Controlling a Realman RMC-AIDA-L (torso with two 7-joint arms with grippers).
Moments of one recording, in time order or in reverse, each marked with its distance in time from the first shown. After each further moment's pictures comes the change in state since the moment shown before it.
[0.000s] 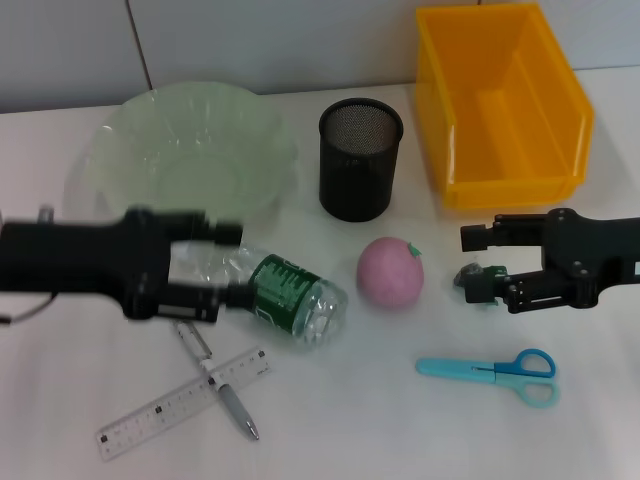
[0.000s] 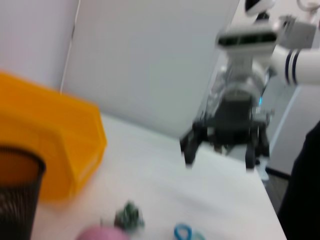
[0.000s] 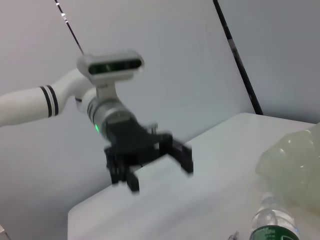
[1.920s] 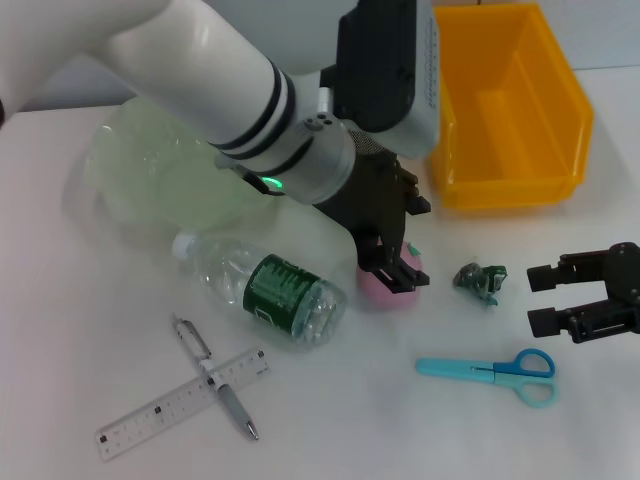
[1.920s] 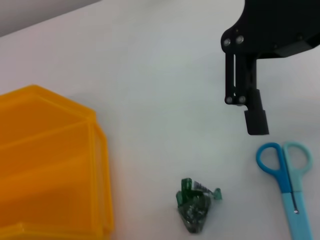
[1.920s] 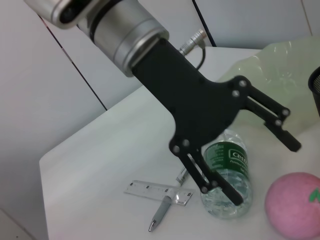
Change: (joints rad) left arm -0.489 -0.120 0.686 0.177 0.312 -0.581 -0.280; right arm -0.028 -0.073 0.006 -0.045 -0.152 -0.002 0.094
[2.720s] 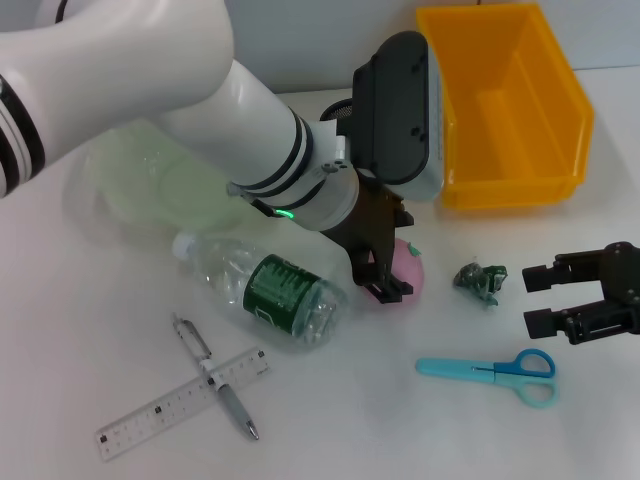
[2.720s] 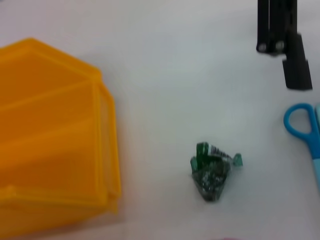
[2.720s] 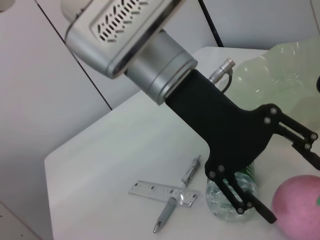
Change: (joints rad) left arm -0.026 0.000 0.203 -0.114 -0.036 -0.208 -0.056; right arm 0.007 0.002 -0.004 0.003 0.002 -0.006 -0.004
